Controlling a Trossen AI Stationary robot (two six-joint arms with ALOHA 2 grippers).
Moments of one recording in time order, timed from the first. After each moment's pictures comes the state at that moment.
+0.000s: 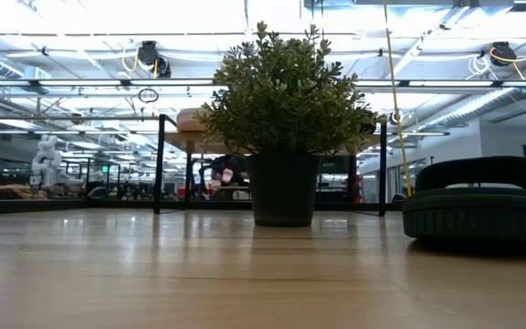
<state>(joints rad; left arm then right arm) 0.12 1.35 2.02 -1.49 -0.75 -0.06 0.57 1.38 1.39 -1.14 0.25 0.77</state>
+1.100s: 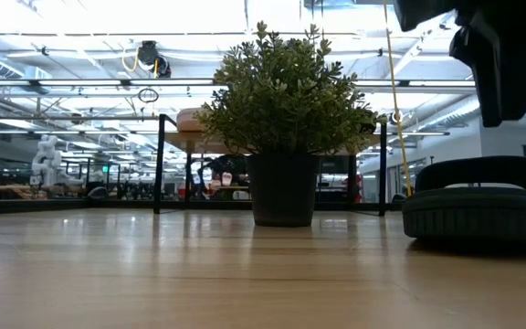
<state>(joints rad) 0.12 1.35 2.02 -1.49 -0.75 0.03 0.54 1.77 1.39 -1.26 0.15 0.99</state>
